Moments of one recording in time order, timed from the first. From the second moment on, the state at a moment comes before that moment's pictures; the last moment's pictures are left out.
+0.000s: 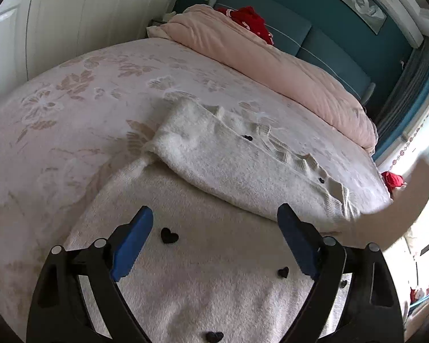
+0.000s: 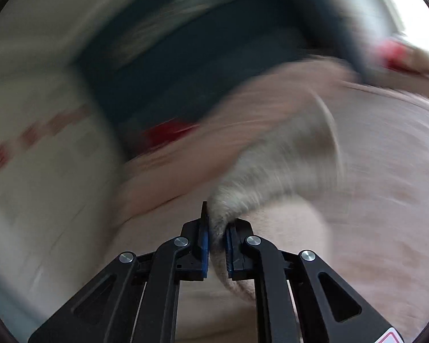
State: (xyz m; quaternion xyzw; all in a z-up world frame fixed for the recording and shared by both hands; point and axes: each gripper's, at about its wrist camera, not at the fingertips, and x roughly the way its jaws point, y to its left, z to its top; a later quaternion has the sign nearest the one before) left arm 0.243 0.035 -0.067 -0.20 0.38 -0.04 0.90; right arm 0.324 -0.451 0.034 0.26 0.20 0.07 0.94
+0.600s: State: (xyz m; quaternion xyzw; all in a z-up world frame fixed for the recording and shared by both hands) left arm 0.348 0.056 -0.140 -0.35 0.50 -0.05 0.79; right arm 0.259 -0.417 -0.145 0.27 0.40 -0.03 0.88
